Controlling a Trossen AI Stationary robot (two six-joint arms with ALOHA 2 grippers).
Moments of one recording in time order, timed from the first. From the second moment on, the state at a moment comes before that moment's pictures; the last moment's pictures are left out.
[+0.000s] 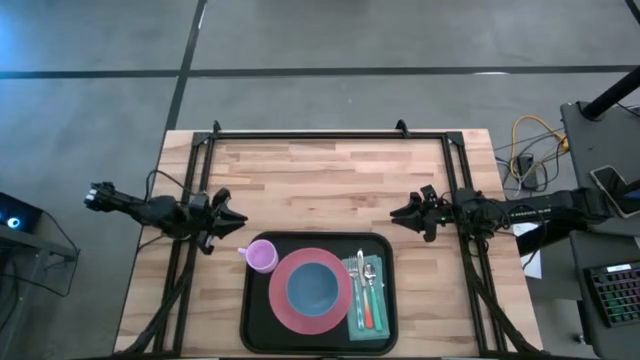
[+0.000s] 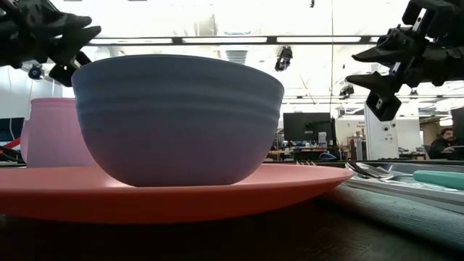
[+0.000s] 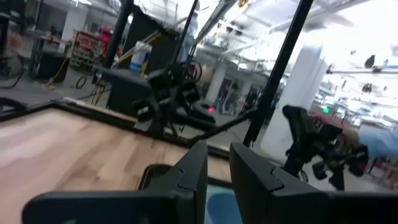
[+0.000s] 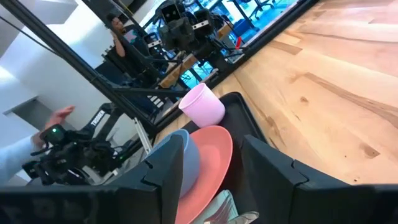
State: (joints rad) left arm -0.31 0.08 0.01 0.24 -0.25 -0.32; right arm -0.04 0.59 0.01 0.53 -0.10 0.76
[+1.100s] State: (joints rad) left arm 0.04 0.00 0.01 0.06 -0.24 -0.32; right arm -0.04 0.00 0.01 0.53 -0.10 0.76
